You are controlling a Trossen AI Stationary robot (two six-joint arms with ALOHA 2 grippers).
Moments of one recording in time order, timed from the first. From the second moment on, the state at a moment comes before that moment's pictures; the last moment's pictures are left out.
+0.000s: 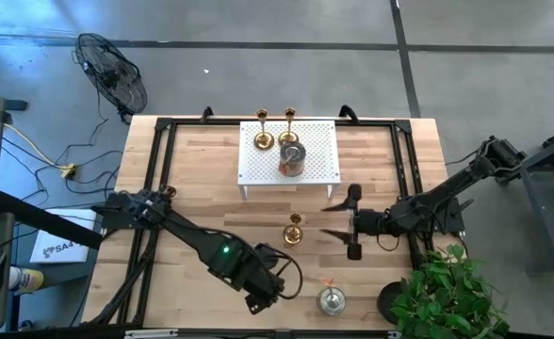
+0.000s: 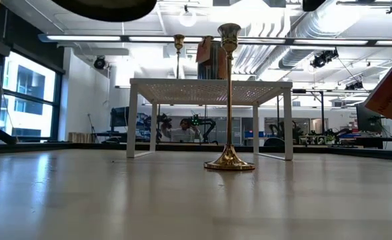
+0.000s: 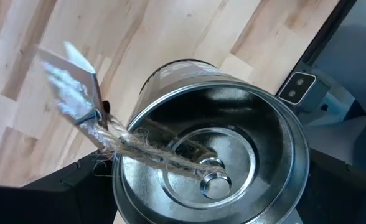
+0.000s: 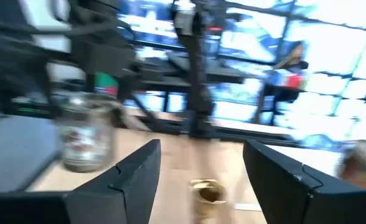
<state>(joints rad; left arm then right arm) -0.55 2.13 2.36 -1.57 -0.04 -1.08 0.51 1.10 0.54 0.58 0.55 -0.14</state>
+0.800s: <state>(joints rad) -0.53 2.13 2.36 -1.57 -0.04 -0.96 0.48 1.10 0.54 0.57 0.61 -0.10</state>
